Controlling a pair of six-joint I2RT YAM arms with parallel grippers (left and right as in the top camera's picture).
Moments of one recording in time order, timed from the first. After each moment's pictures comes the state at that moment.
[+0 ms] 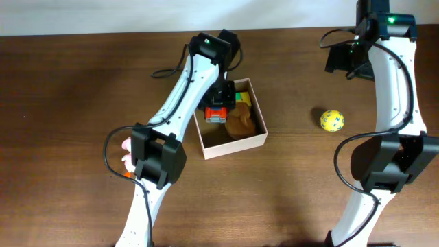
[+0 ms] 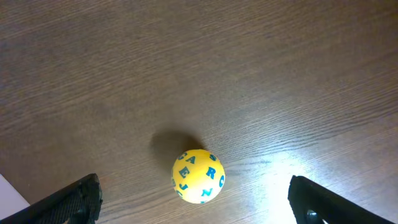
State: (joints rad) left arm -0.48 2.46 2.49 -1.61 0.07 -0.44; right arm -0.12 2.14 2.24 -1.39 0.16 0.20
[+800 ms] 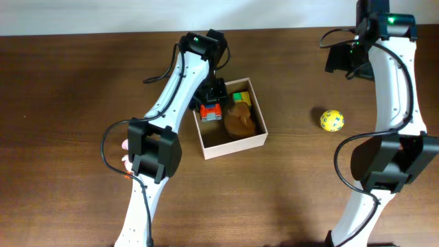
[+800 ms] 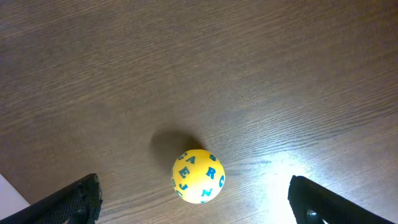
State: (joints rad) left arm -0.42 2.51 2.49 -1.58 0.12 -0.52; right arm -0.12 2.14 2.24 -1.39 0.16 0.20
